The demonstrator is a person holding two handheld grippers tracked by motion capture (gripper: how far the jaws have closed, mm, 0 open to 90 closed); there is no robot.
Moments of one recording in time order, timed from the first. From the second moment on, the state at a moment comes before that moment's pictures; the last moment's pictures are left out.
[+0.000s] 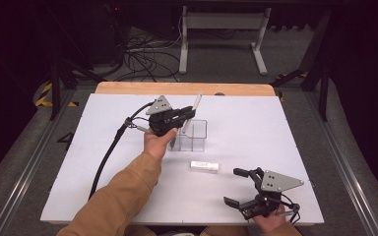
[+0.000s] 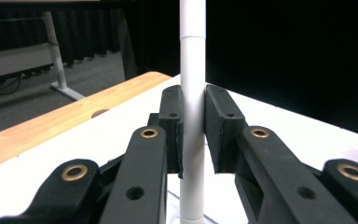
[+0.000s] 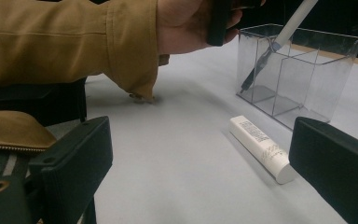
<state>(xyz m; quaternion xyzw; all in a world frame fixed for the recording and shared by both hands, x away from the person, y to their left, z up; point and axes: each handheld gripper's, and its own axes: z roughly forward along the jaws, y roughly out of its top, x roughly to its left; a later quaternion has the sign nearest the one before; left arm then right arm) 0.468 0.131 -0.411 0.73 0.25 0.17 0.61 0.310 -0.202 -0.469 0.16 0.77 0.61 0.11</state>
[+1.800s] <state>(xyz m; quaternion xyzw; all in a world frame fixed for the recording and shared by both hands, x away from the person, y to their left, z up) 0.401 0.135 -0.384 0.81 0.17 0.15 0.54 0.309 -0.210 -0.467 0.19 0.76 0.61 0.15</state>
